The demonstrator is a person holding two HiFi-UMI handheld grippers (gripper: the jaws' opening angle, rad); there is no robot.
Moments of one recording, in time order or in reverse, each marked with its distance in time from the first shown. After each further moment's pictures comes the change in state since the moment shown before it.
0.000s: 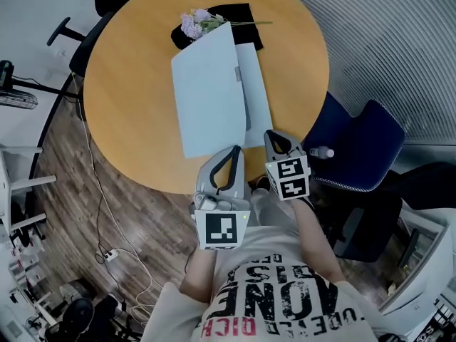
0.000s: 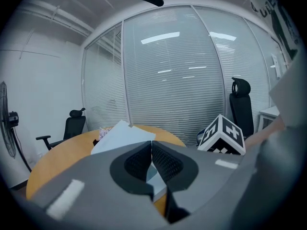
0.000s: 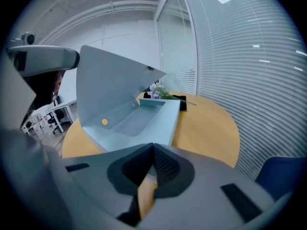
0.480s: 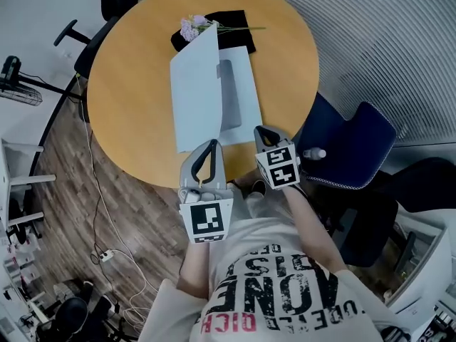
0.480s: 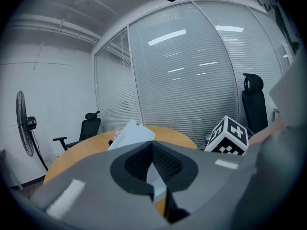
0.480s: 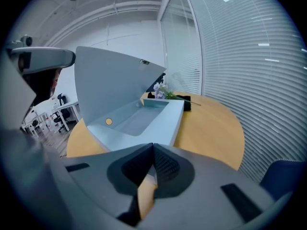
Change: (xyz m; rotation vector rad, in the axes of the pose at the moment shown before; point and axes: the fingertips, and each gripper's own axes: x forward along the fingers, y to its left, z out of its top) left arm -0.024 0.019 0.007 0.048 -0.019 0.156; right arm 0.000 0.005 0.003 -0.032 -0.009 0.066
